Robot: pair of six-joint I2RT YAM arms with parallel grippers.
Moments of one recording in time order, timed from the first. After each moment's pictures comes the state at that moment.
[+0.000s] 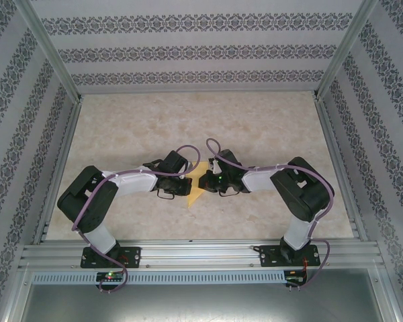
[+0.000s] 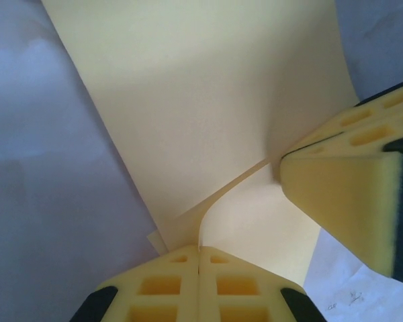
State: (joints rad) left arm -0.63 1.68 0.84 -0.29 0.24 -0.45; right arm 0.63 1.77 0.77 0.13 -0.50 0.86
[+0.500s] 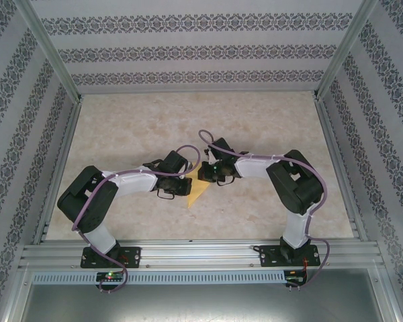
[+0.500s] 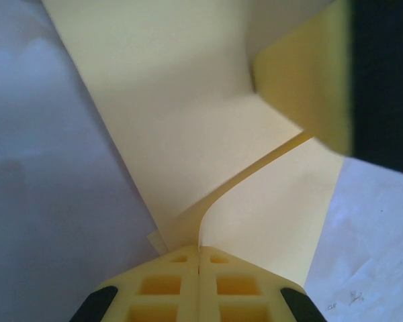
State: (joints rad) left arm -0.63 1.68 0.84 -0.29 0.23 -0.45; right arm 0.61 1.88 1.00 -0.16 -0.42 0.69
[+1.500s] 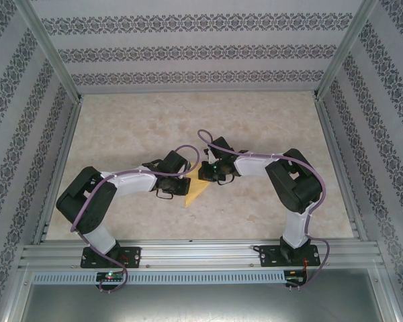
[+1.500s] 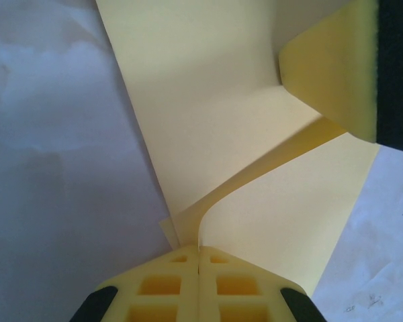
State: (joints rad) left arm -0.63 1.67 0.85 -0.31 0.19 -0.45; right arm 0.61 1.89 1.03 -0.19 -0.41 0.65
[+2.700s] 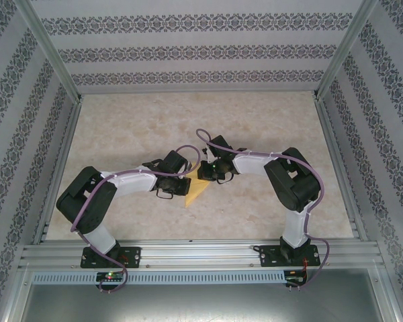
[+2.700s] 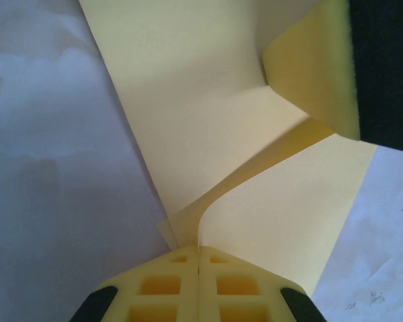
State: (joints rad) left arm -0.63 1.66 0.85 -0.32 0.19 -0.42; right arm 0.61 1.91 1.06 -0.23 -0.42 0.62
